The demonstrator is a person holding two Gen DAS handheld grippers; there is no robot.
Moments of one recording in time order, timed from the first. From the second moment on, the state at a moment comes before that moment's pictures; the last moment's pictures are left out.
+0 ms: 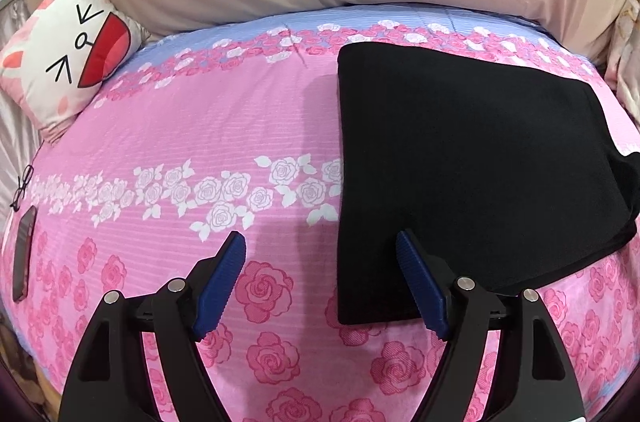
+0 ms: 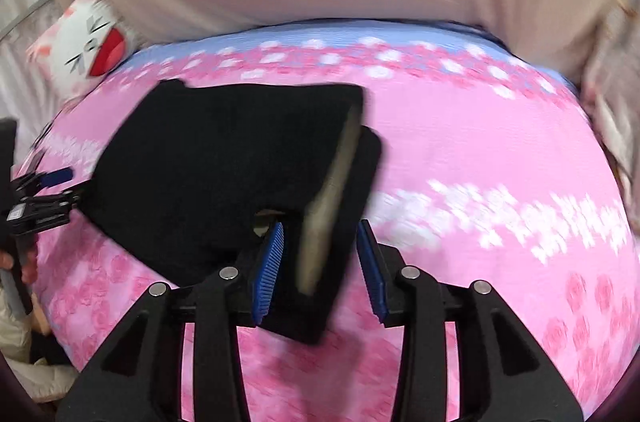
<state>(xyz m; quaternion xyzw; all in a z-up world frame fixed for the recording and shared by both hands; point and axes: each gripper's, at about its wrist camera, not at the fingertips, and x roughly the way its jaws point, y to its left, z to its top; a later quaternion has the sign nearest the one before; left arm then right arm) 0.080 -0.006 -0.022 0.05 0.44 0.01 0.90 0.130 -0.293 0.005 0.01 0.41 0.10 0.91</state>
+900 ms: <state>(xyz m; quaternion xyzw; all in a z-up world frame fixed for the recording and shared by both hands) 0.080 -0.005 -0.028 0.05 0.45 0.02 0.89 0.143 -0.277 0.003 -0.04 0.40 0.11 0.91</state>
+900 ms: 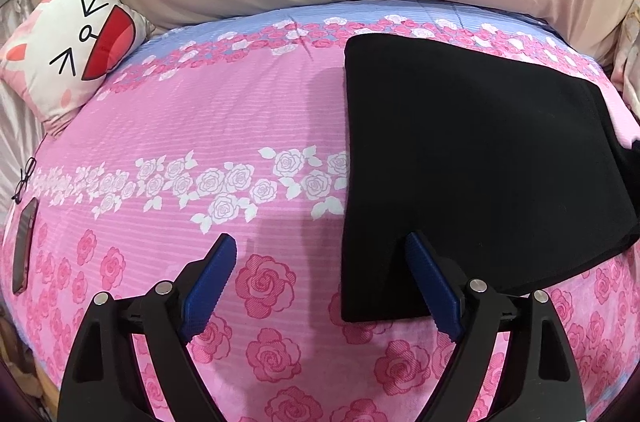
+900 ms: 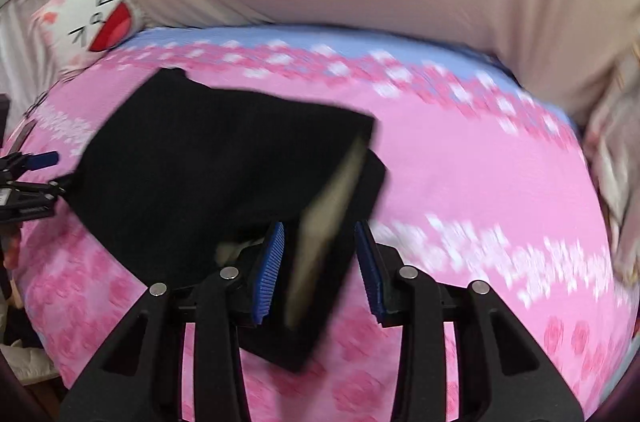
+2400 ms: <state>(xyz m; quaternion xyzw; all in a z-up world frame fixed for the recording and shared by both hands) 0.089 -0.036 0.016 0.06 0.39 0.00 0.92 0.164 -0.242 0.040 0.09 0.38 0.24 0.89</state>
